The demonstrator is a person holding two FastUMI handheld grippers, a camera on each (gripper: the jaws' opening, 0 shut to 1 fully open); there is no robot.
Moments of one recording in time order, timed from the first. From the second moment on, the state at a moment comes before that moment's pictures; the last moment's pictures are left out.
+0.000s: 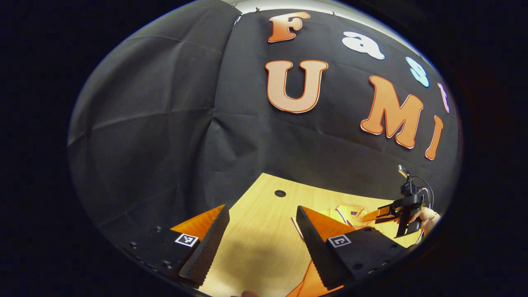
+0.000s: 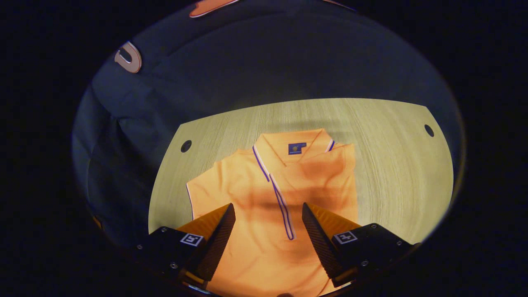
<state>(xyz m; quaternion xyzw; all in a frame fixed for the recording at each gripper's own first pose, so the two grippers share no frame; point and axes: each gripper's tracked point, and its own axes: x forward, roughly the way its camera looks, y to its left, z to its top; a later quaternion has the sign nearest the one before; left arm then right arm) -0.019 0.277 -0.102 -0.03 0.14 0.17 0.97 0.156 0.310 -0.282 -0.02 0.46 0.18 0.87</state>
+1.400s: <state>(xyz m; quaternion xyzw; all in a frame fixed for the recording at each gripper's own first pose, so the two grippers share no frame) 0.175 0.228 -0.373 -0.16 0.55 0.20 0.80 0.124 0.116 -0.205 0.03 0.39 0.15 0.91</state>
